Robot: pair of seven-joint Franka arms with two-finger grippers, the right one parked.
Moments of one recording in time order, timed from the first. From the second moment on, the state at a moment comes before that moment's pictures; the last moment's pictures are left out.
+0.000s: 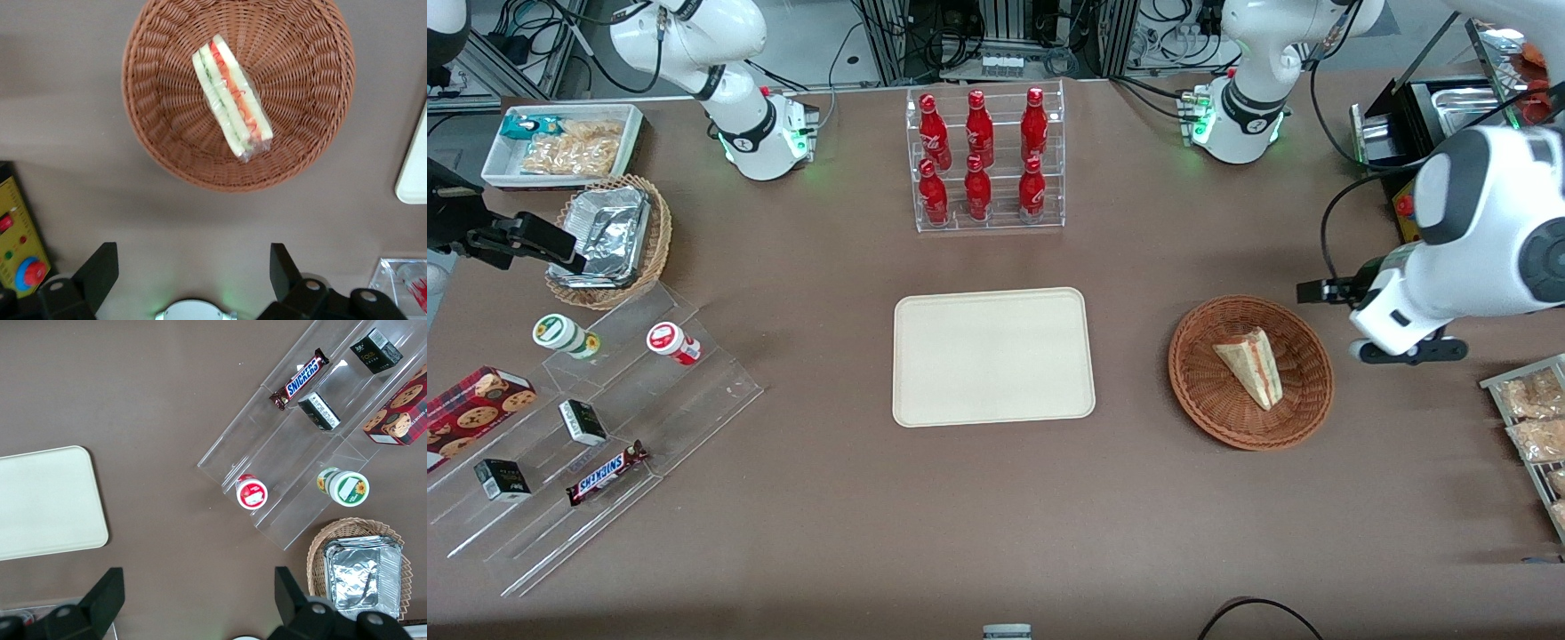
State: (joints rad) arm 0.01 0.18 -0.09 -1.80 0.01 1.65 -0.10
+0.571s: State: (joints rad) arm 0.00 0.18 -0.10 -2.04 0.01 2.04 -0.20
